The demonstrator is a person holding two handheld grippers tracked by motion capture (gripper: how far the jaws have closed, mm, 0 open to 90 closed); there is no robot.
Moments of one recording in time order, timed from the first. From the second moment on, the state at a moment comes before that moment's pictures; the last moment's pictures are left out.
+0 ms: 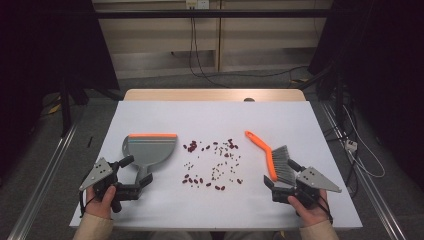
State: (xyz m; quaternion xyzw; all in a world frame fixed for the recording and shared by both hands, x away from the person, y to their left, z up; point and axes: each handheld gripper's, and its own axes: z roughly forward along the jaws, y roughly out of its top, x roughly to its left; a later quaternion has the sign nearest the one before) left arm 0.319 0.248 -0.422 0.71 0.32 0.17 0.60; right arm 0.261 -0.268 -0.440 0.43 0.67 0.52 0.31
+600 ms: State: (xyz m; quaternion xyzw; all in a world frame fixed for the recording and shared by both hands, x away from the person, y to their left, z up) left arm 0.317 0.252 -0.422 0.71 0.33 0.17 0.60; right arm 0.278 -0.270 -0.433 0.44 0.68 0.51 0.30
